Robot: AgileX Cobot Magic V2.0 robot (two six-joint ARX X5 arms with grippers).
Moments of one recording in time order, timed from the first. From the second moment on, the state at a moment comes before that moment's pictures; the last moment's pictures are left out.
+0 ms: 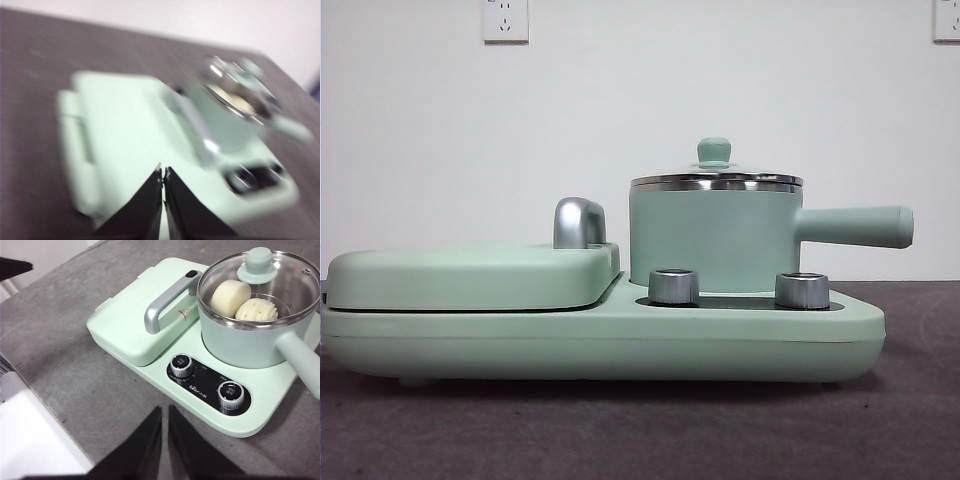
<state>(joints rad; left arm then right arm) -0.34 0.32 0.52 -0.47 0.13 -0.31 0.81 0.47 0.76 -0.75 -0.05 0.25</state>
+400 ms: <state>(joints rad) -0.10 0.00 0.05 -0.21 0.06 -0.23 0.81 0.47 0.76 -0.75 -0.05 0.25</state>
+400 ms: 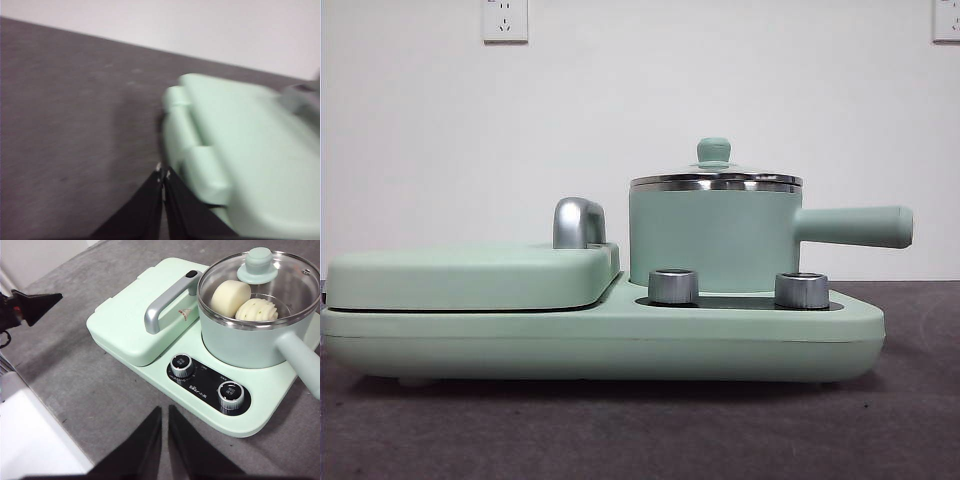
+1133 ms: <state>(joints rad) -0.07 0.01 0.03 -0.18 0.00 -0.10 0.81 0.47 0.76 -0.75 -0.05 0.25</state>
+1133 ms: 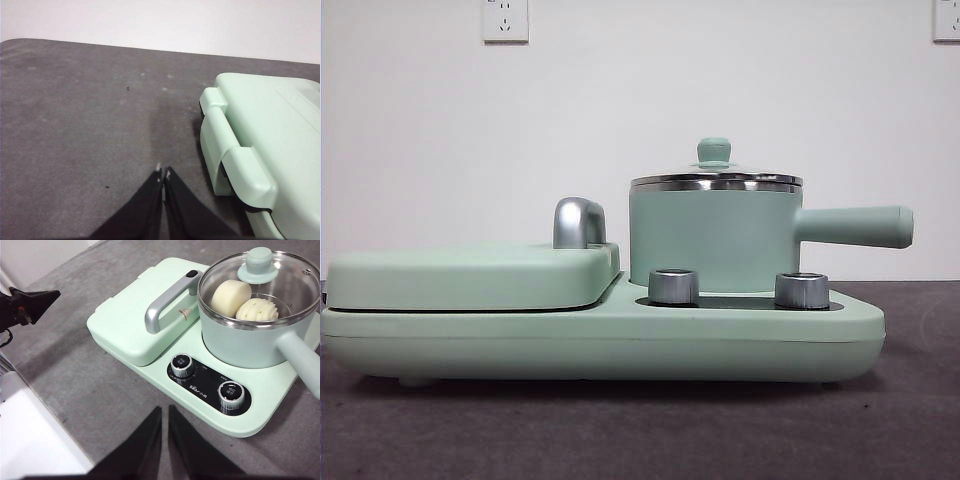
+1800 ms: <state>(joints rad) -0.07 0.01 0.03 -0.18 0.00 -0.10 0.62 0.38 0.65 -0.59 -0.10 0.25</state>
